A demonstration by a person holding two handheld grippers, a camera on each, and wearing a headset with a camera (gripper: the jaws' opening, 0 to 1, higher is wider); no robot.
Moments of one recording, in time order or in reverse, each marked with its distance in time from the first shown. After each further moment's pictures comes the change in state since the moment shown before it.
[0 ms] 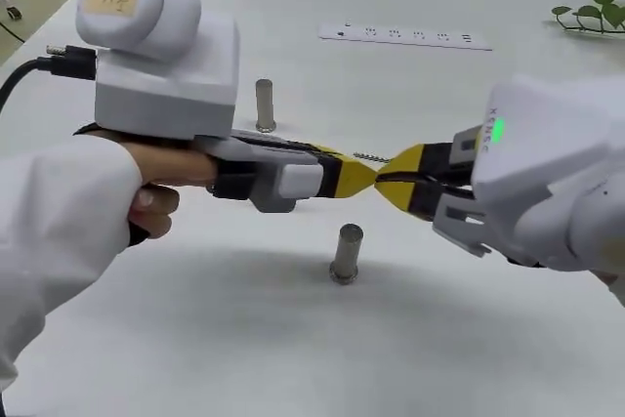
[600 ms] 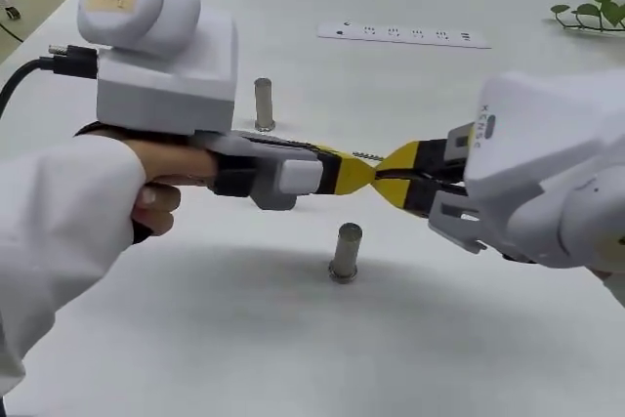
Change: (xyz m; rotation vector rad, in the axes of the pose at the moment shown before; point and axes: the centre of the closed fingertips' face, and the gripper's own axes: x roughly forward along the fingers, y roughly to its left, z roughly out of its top) left arm 0.001 0.004 0.001 -0.049 -0.004 0.000; right arm 0.002 0.000 0.002 -0.019 0.008 0.000
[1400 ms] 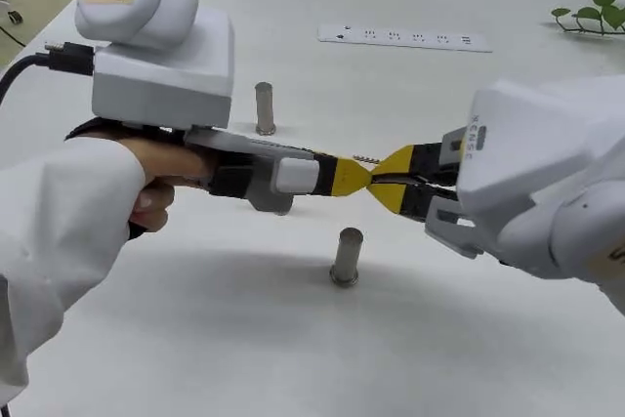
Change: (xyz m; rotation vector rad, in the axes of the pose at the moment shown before) left arm -0.002 0.005 0.000 -0.052 0.030 0.022; right arm 0.002 0.000 0.002 -0.025 -0.002 0.007
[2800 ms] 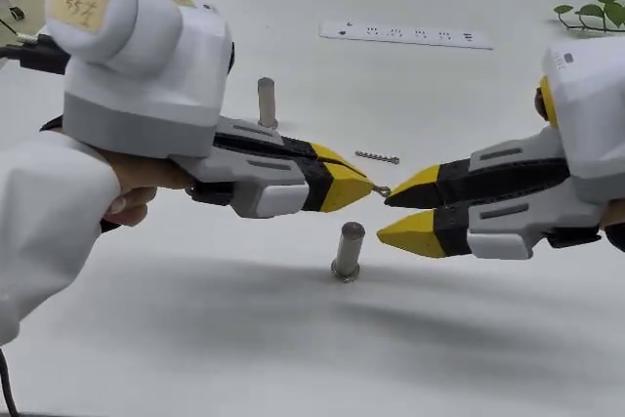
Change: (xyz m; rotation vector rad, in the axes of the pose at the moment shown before) left arm -0.013 -0.025 -0.008 0.379 0.007 -0.079; right arm -0.010 0.030 -0.010 0.517 -0.165 0.405
